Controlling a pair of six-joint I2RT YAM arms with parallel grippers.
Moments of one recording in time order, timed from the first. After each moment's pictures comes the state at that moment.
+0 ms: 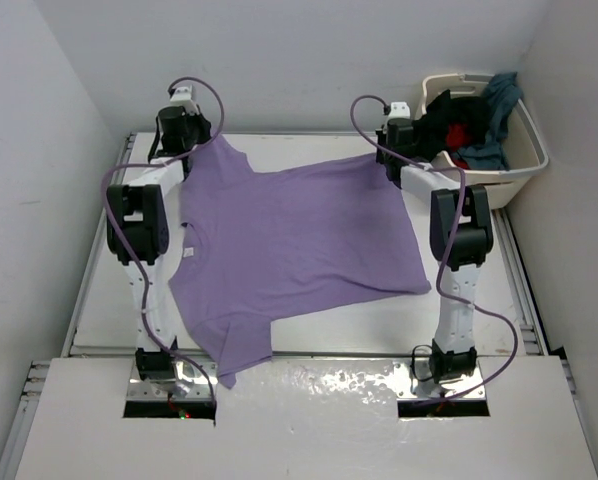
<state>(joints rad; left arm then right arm) 0.04 2.25 1.73 0.31 0.16 -0.16 0.14 2.22 1.59 0.18 0.18 0.03</state>
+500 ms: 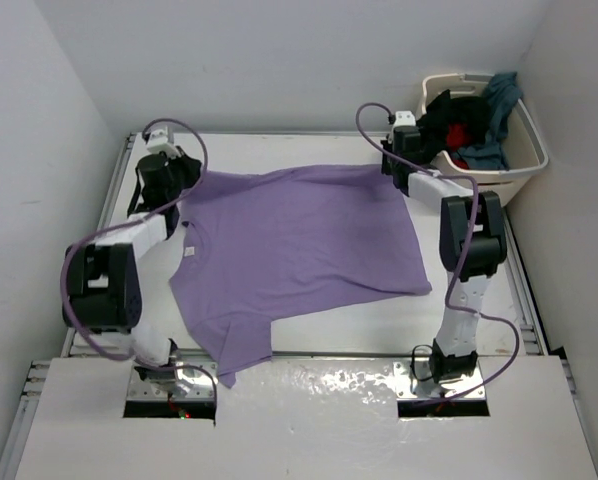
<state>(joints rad) 0.04 1.62 0.94 0.48 0.13 -0.31 0.13 2.09 1.44 0.13 0.15 0.03</state>
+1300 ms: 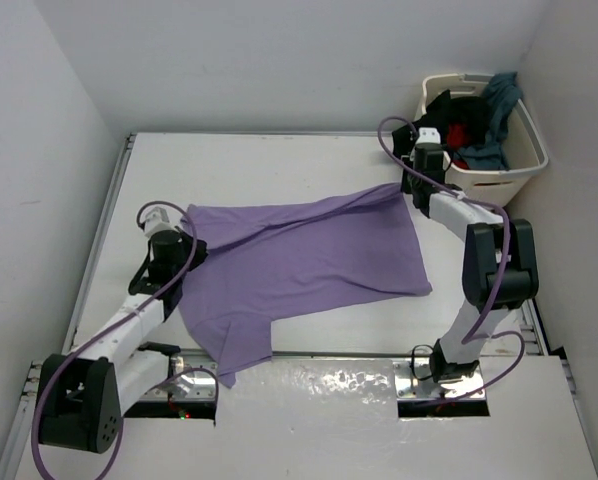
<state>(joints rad) -0.11 0.99 0.35 0.17 -0.13 -0.70 0.08 1.78 1.13 0.10 0.18 0.07</state>
